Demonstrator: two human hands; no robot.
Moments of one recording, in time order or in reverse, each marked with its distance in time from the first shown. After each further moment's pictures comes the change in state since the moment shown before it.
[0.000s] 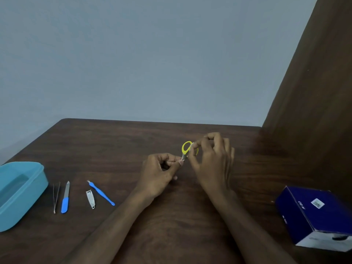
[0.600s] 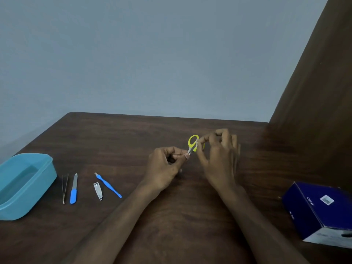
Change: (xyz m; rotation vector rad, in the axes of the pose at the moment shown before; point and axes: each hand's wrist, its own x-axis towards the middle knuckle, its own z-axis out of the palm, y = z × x) left_hand 0.003 -0.004 0.000 0.001 0.013 0.029; right_hand -0.001 0.005 -0.001 0.065 -0.079 0.005
